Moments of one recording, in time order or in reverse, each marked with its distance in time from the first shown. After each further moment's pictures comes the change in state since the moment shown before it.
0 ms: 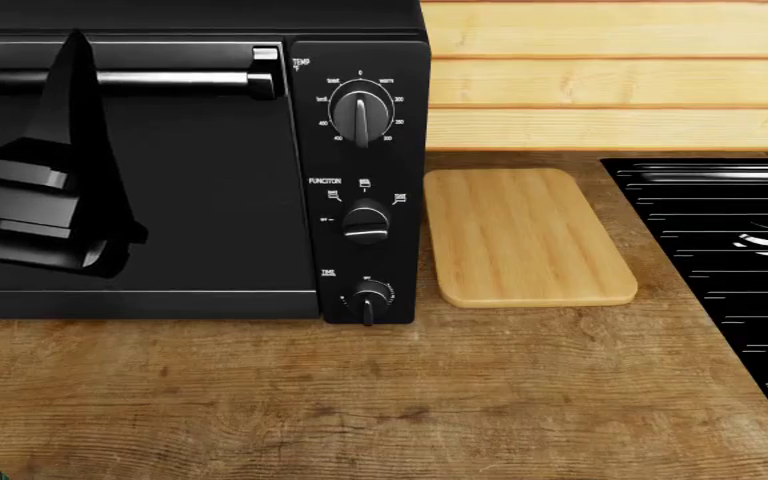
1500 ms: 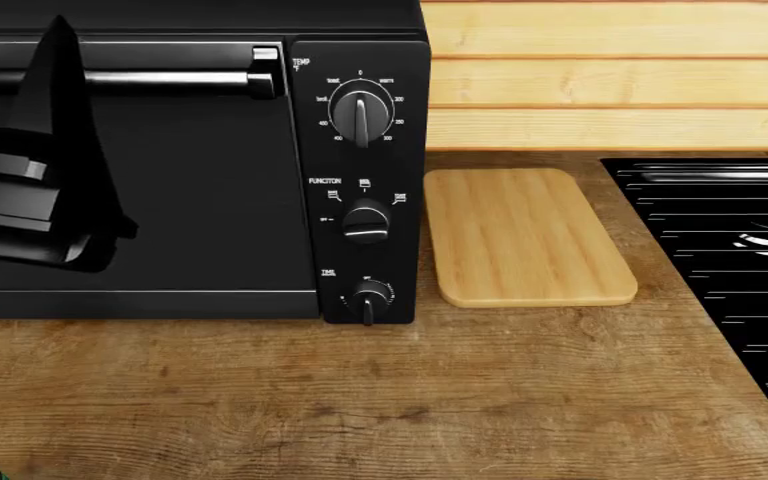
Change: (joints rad) left arm -0.014 -0.026 0.006 -0.001 -0.019 0.030 -0.011; right arm 0.006 -0.010 -0.035 -0.037 -0.146 -0.049 -0.172
